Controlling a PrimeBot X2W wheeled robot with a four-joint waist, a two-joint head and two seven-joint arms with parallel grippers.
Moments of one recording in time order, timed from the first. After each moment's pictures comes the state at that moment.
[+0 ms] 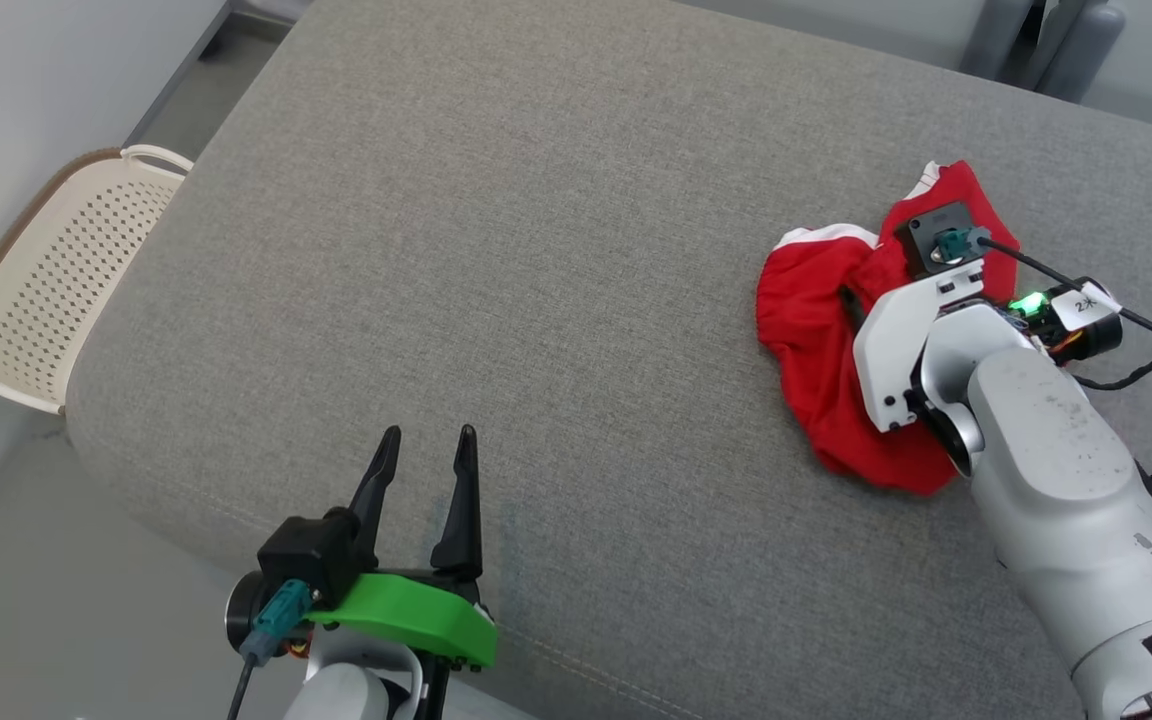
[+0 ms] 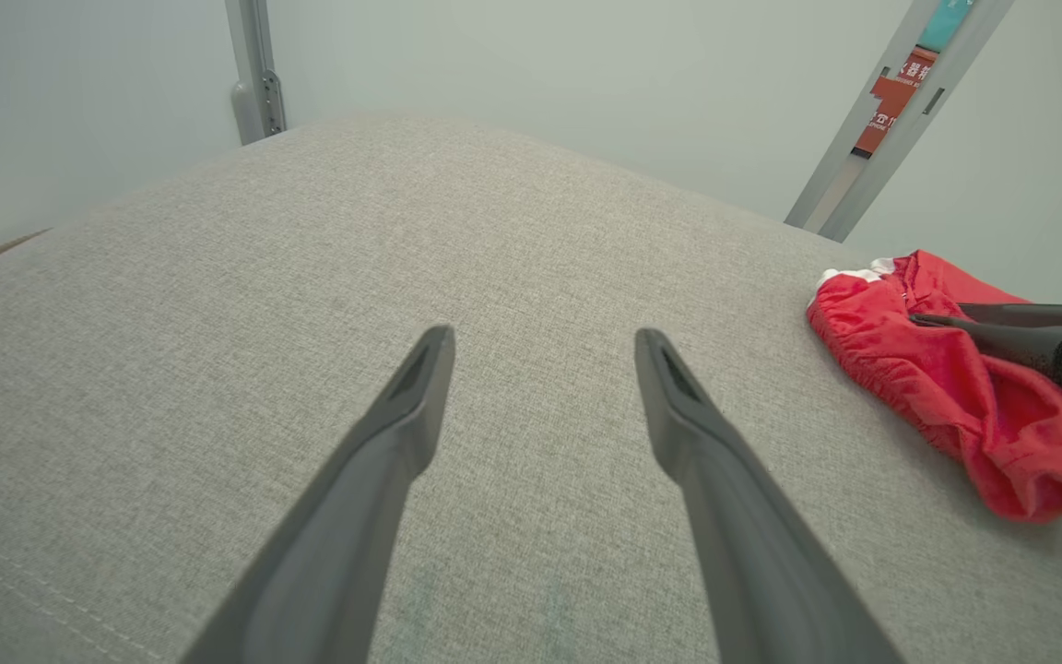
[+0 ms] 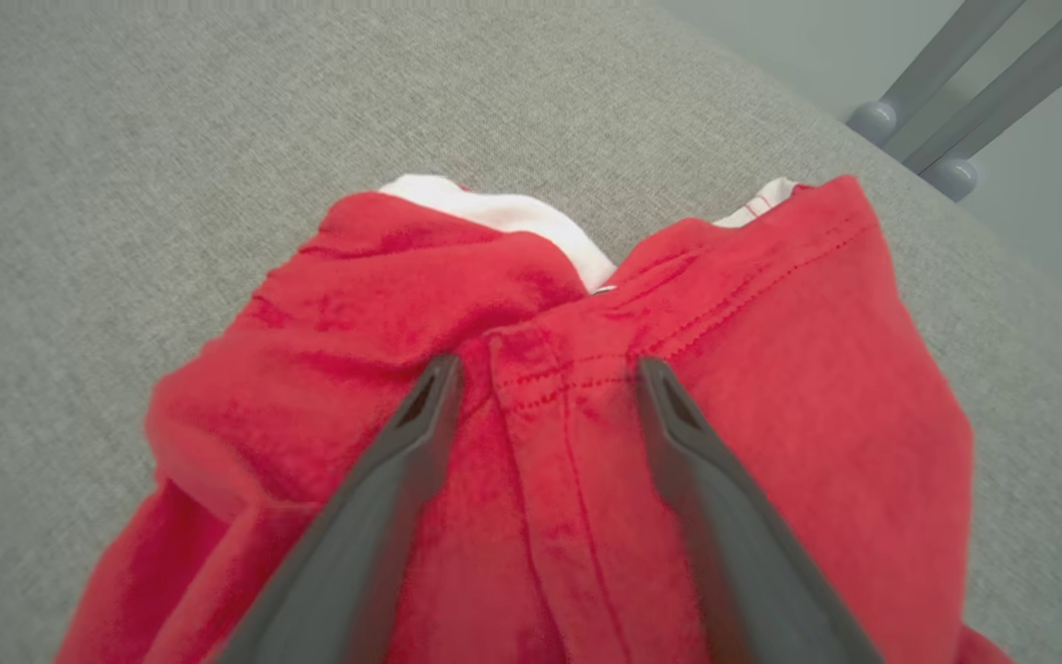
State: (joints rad) left arm -0.16 0.06 -0.39 0.25 -0.46 0.06 -0.26; right arm -0.74 -0.17 0.24 0.82 0.06 0.13 0.22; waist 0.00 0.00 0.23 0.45
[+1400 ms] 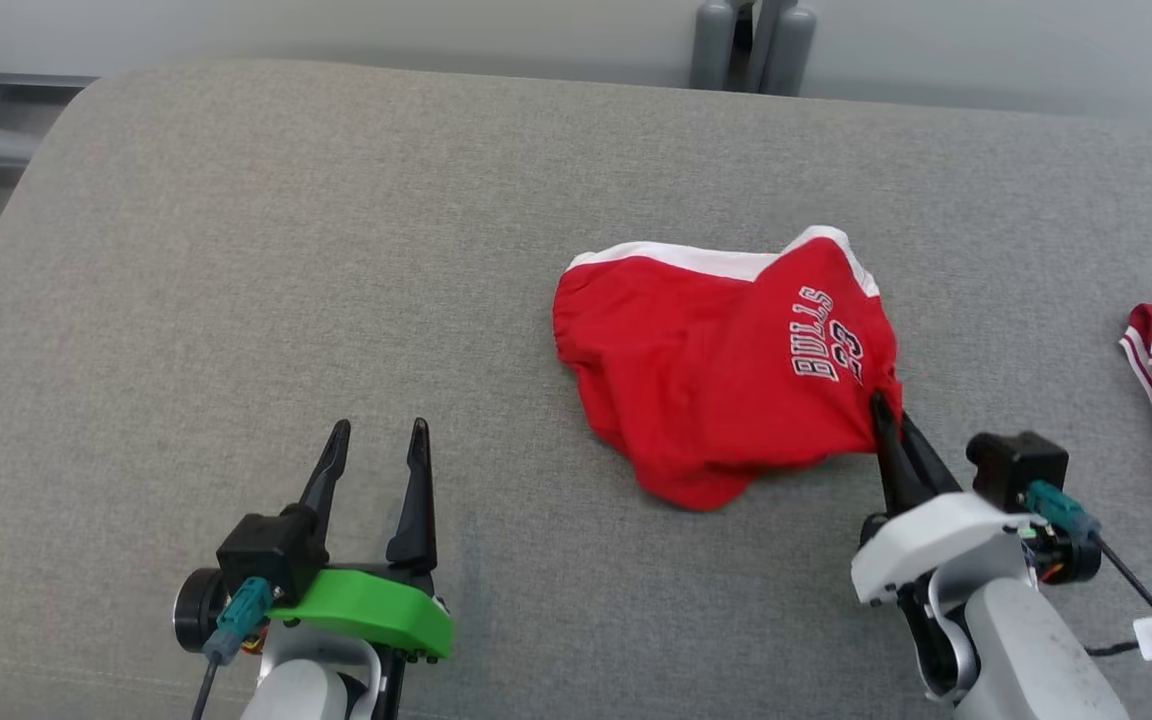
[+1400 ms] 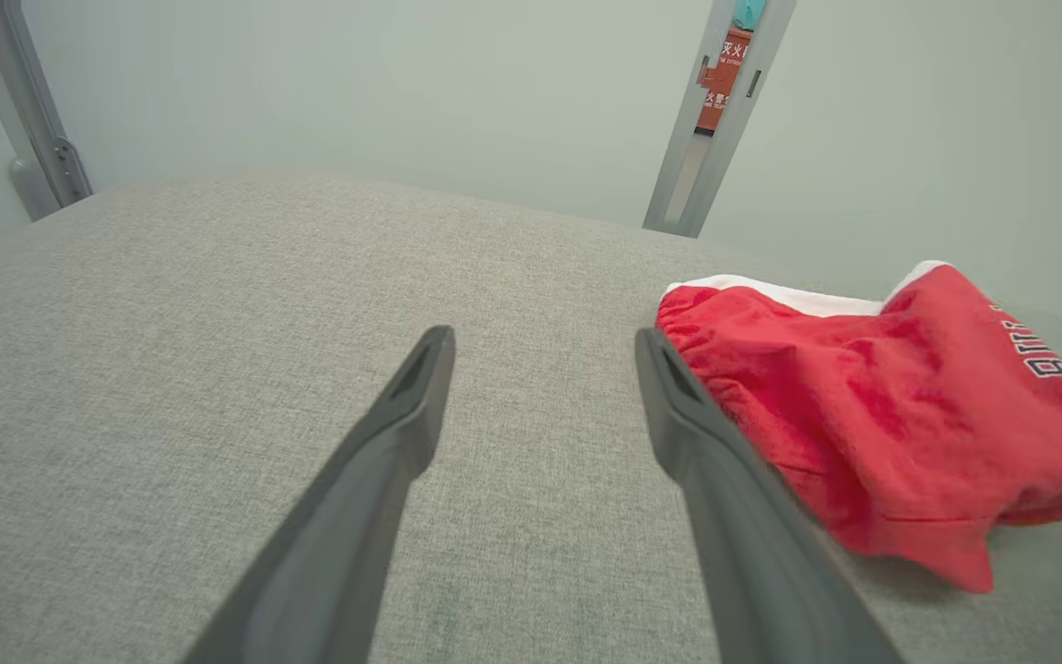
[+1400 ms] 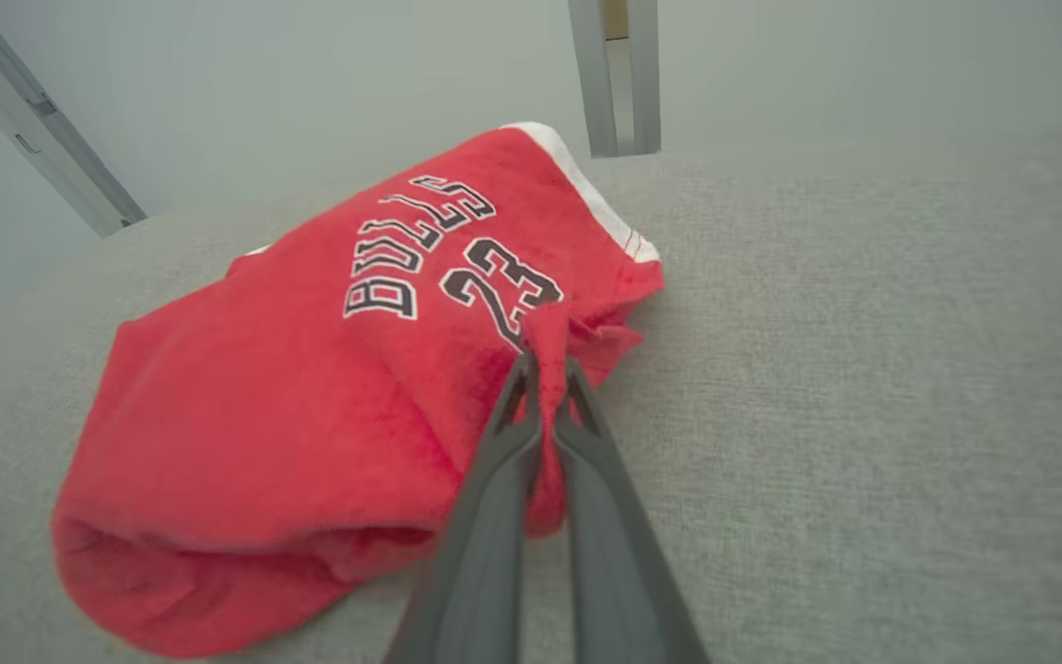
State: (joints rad) left arm -0.15 0.09 -0.32 0.25 -0.39 0.05 -0.26; right arm -0.28 -0.05 0.07 0.51 0.24 0.13 -0.24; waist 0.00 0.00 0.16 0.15
